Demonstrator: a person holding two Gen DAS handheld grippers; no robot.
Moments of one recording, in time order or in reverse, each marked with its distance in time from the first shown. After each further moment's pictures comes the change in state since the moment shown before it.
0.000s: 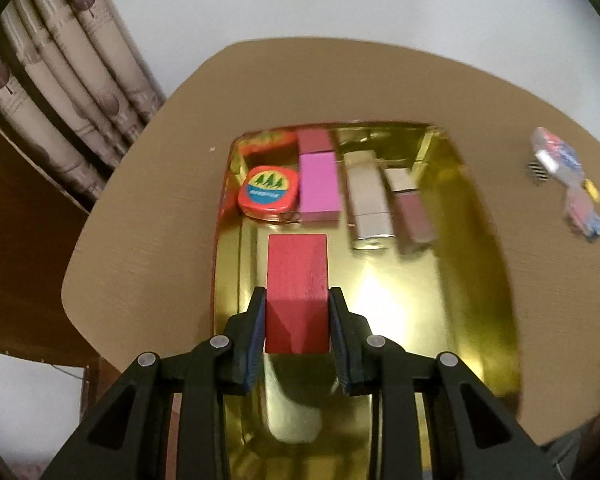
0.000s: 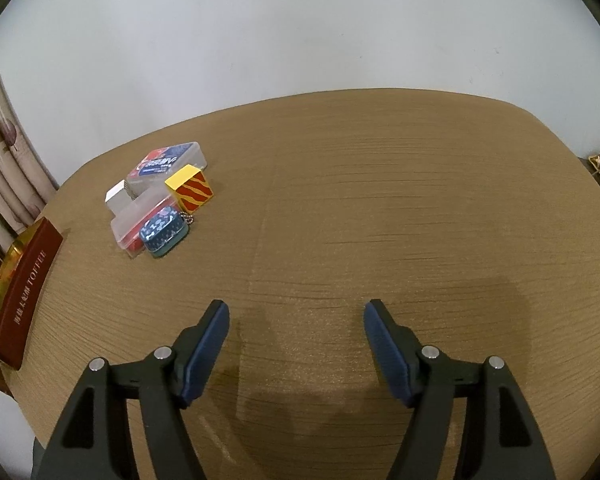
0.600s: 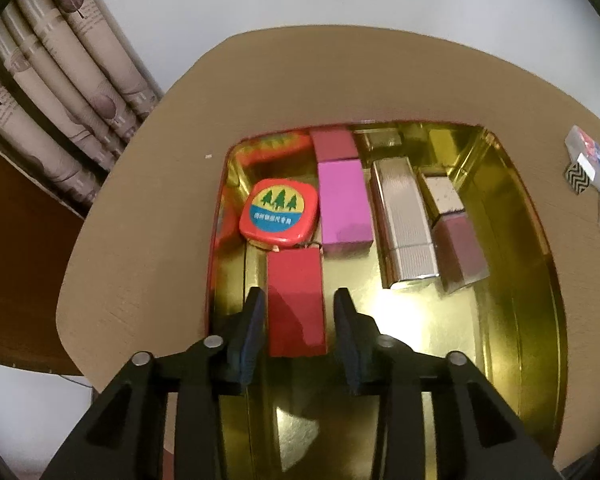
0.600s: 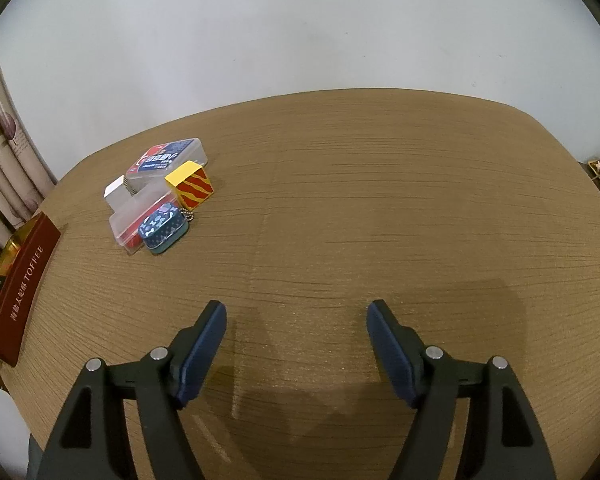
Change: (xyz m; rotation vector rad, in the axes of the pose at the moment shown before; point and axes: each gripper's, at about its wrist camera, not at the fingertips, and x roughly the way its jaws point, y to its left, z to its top) left arm 0.036 0.008 0.023 0.027 -0.004 0.035; right arm 0.003 0.001 0.001 -0.014 0.007 -0.009
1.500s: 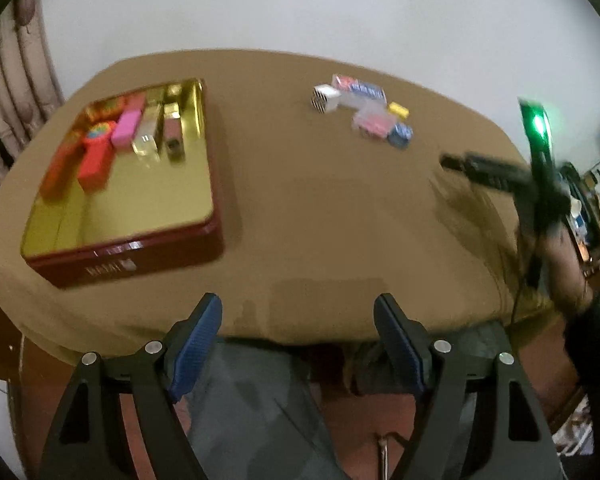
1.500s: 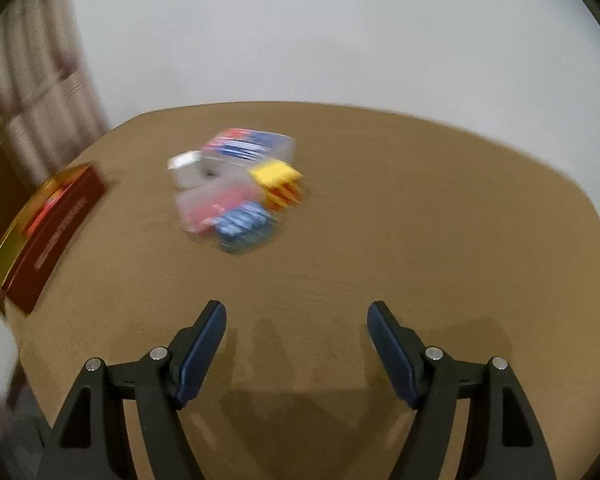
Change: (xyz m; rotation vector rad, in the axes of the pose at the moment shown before) left arm -0.120 -0.121 -0.159 0.089 -0.111 -0.421; right arm 0.004 0.058 0.024 -0.318 0.016 0.129
